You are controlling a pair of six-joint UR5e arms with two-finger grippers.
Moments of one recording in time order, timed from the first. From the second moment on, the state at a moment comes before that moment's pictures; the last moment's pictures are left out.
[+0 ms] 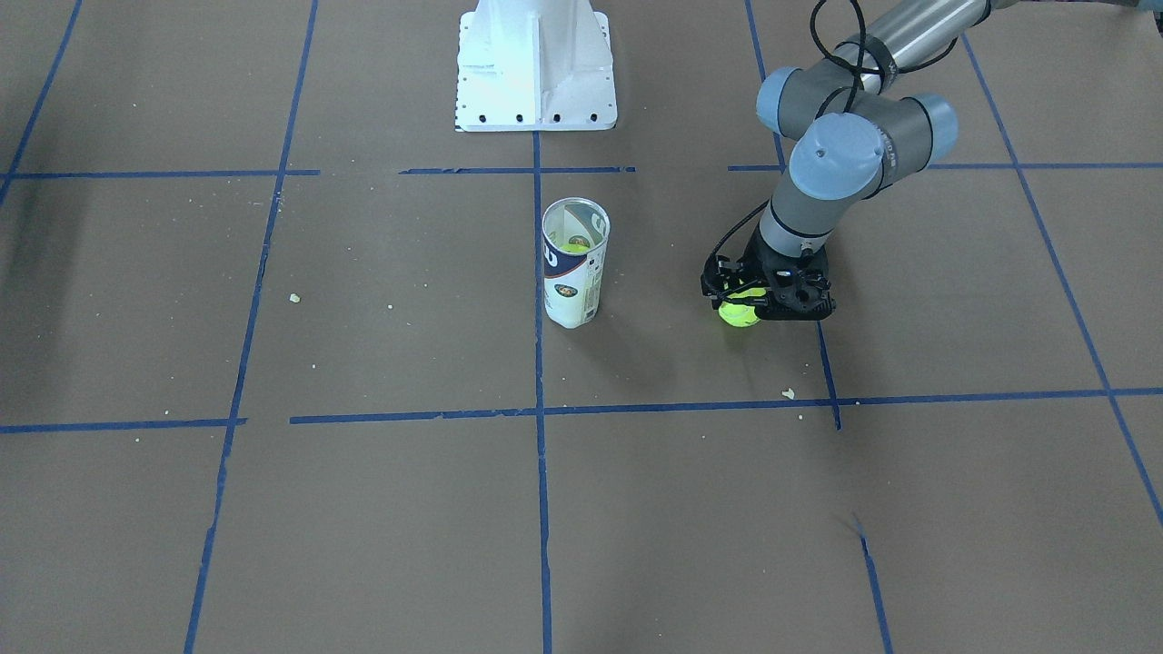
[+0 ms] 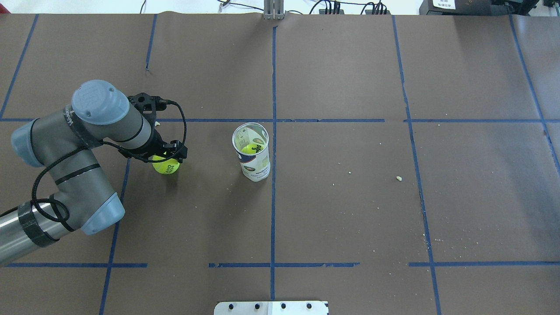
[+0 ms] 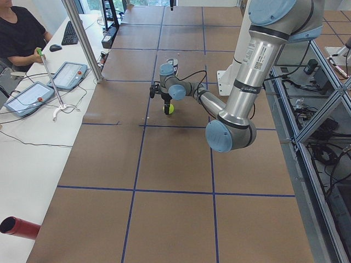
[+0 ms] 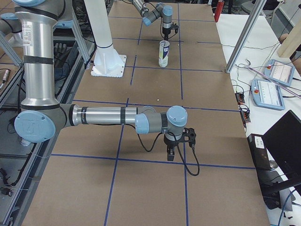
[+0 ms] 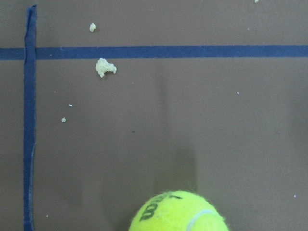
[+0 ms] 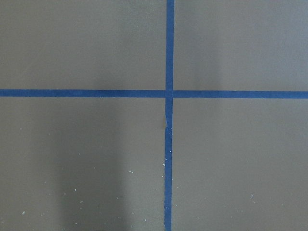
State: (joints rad) left arm -0.68 -1.96 -1.66 -1.82 -2.01 -1.06; right arm 1.46 -1.60 1.62 -1.49 2.30 0.16
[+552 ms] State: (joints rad) left arm -0.69 -1.95 -1.74 -1.78 -2.01 -1.05; right arm 1.46 -1.60 1.62 -1.49 2.30 0.16
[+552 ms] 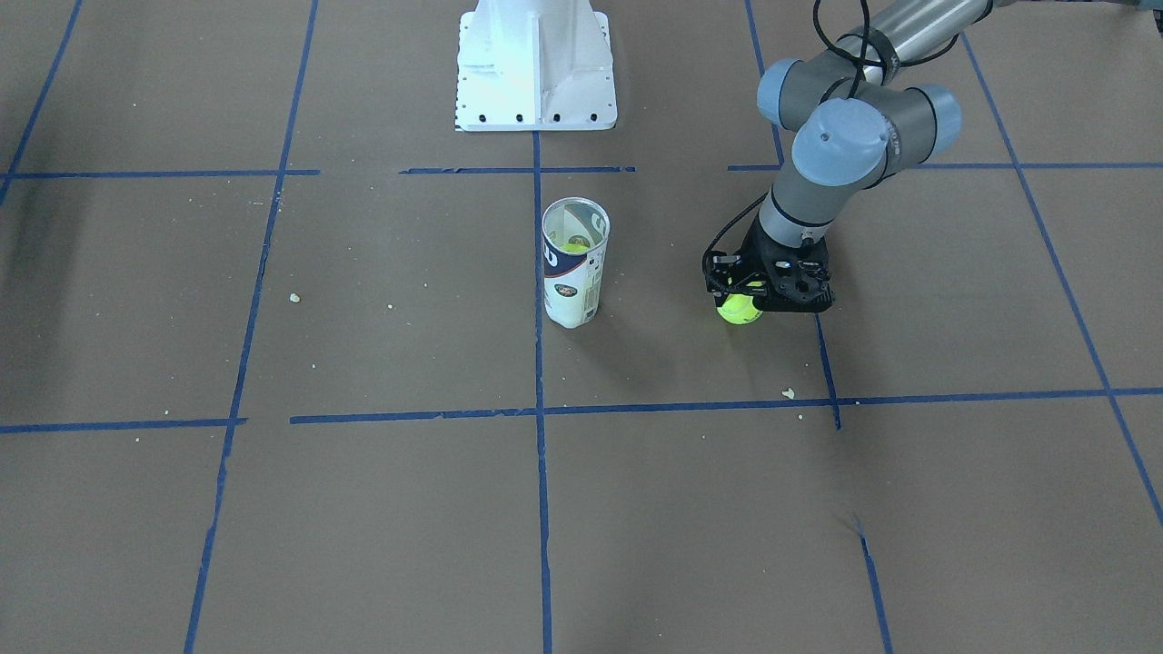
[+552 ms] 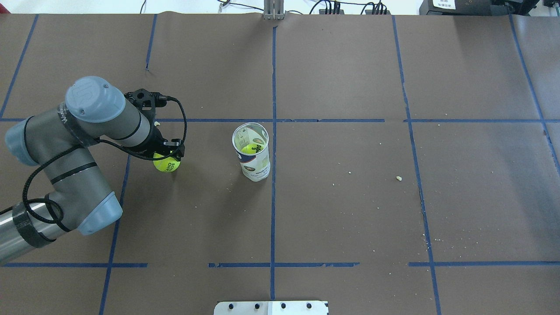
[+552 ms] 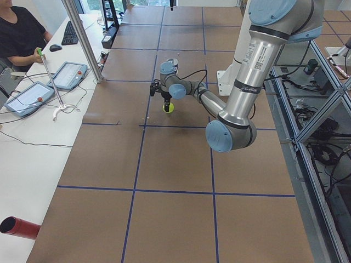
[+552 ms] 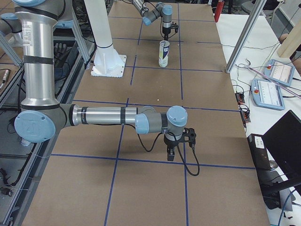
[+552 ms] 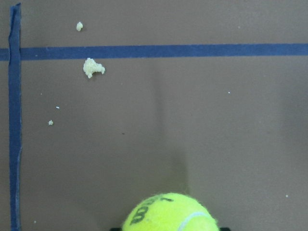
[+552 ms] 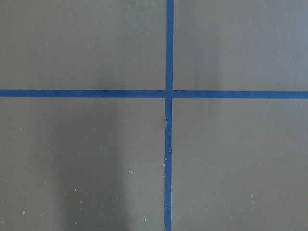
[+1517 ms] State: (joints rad) left arm -0.95 -2.27 -2.12 -0.93 -2.15 -0.88; right arm 1.46 -1.60 1.62 -1.49 2.30 0.16
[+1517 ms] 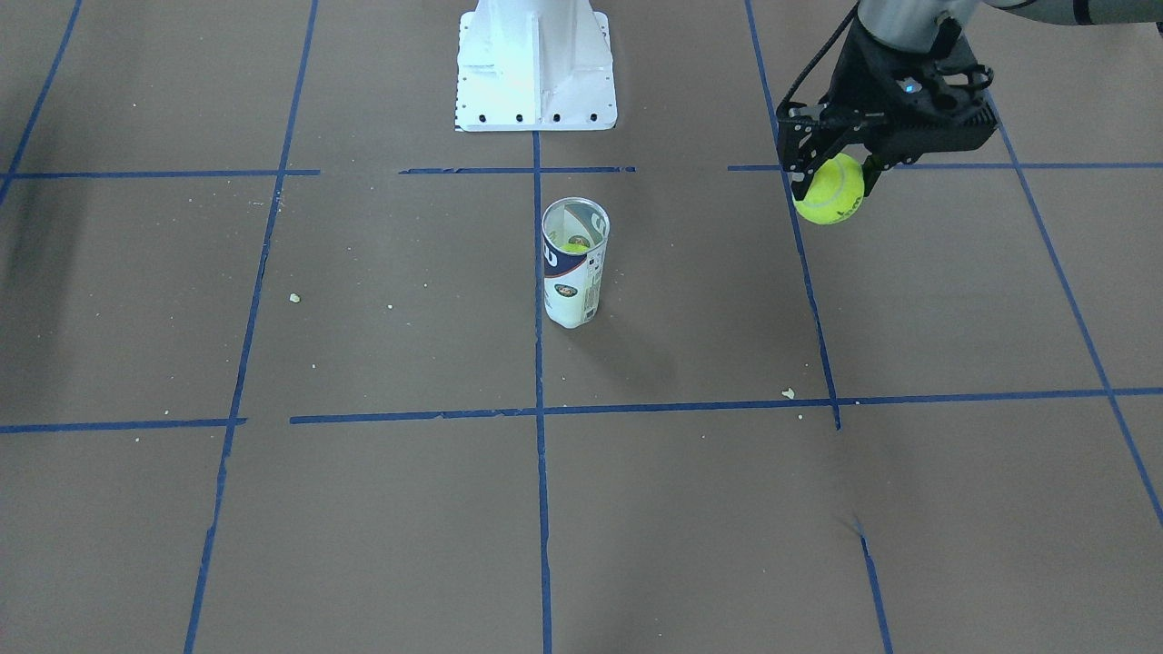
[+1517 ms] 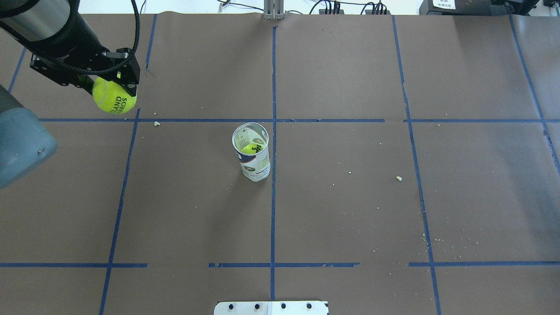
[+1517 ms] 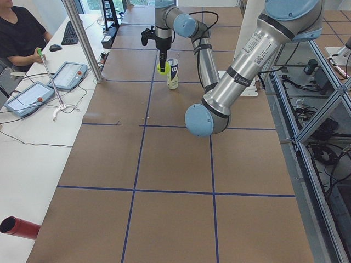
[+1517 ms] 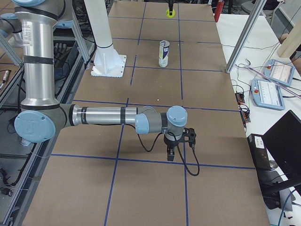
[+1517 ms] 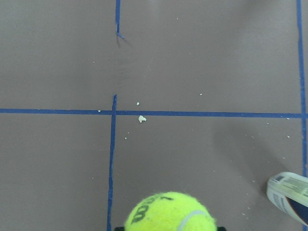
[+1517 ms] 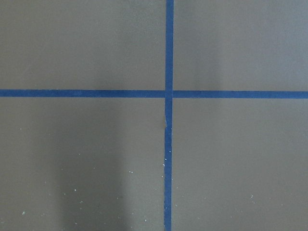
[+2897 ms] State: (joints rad) left arm -0.72 -2.51 -1.76 -1.18 -2.19 -1.22; right arm 1.46 -1.60 1.62 -1.49 2.30 0.16
